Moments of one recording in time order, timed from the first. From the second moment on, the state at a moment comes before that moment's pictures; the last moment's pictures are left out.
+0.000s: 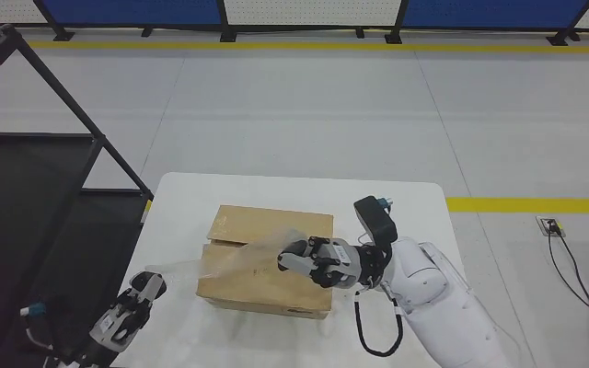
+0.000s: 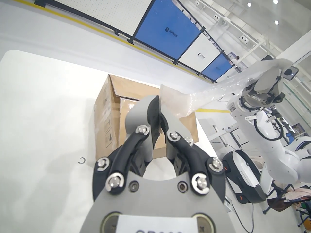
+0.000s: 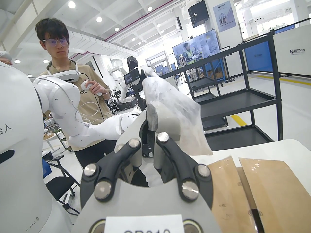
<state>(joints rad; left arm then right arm) 1.84 -1.12 -1.95 -2.15 0.28 -0.43 -0.31 -0.77 -1.26 1.03 -1.56 -0.04 -1.01 0.57</state>
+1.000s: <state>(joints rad) 1.62 -1.09 -1.93 -2.07 0.07 -0.22 -0.61 -0.91 -1.22 1.14 -1.50 0.01 -0.80 0.61</state>
